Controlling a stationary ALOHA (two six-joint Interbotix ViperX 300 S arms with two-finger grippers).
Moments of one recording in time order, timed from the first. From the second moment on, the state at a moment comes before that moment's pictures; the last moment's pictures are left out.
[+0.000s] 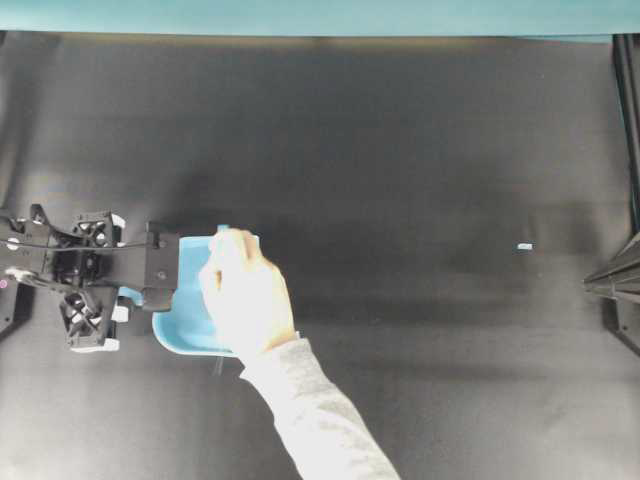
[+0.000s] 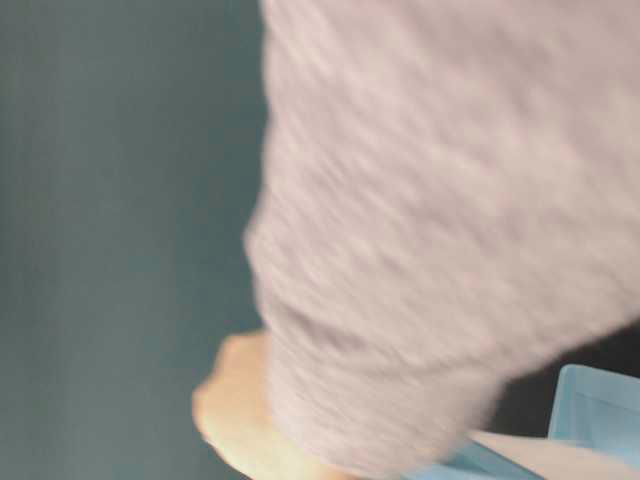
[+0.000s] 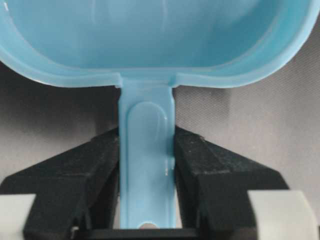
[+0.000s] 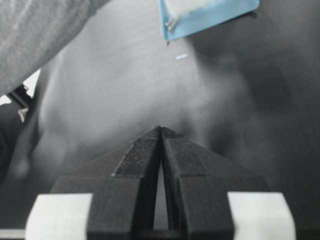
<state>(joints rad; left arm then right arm) -0.04 -0.23 0.99 0.04 0.55 -0.10 0.18 -1.56 1.38 0.02 0.43 0.40</state>
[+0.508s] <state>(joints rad) -0.04 -0.28 1.06 0.04 0.31 -0.14 0.18 -1.56 1.38 0.02 0.43 0.40</state>
